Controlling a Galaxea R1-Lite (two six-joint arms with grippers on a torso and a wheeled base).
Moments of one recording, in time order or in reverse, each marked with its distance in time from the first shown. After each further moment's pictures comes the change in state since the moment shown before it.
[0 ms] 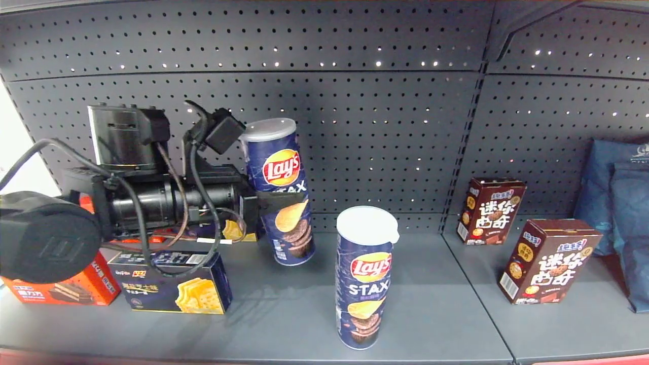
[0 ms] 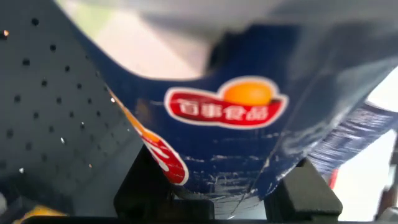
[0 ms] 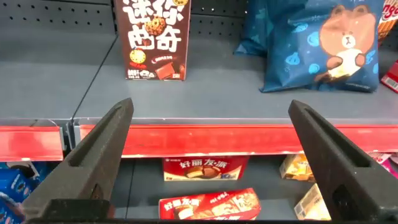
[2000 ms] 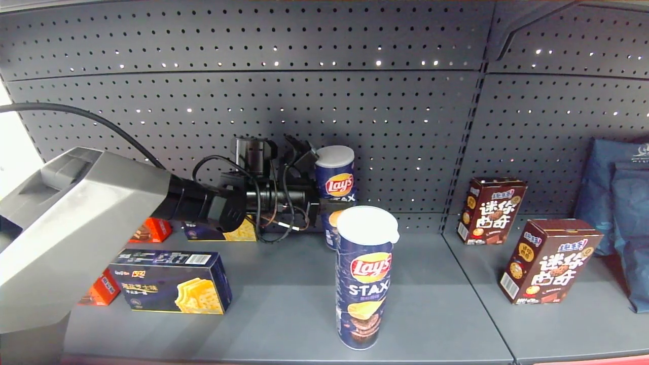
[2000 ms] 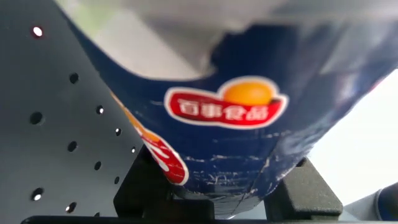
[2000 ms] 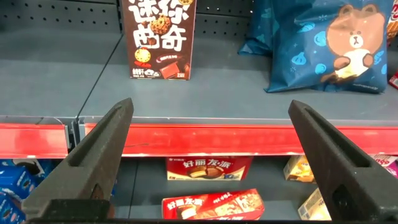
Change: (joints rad) left arm -0.017 0.564 -0.520 -0.001 -0.274 0.184; right arm 0.000 -0.001 0.002 0.004 0.018 0.004
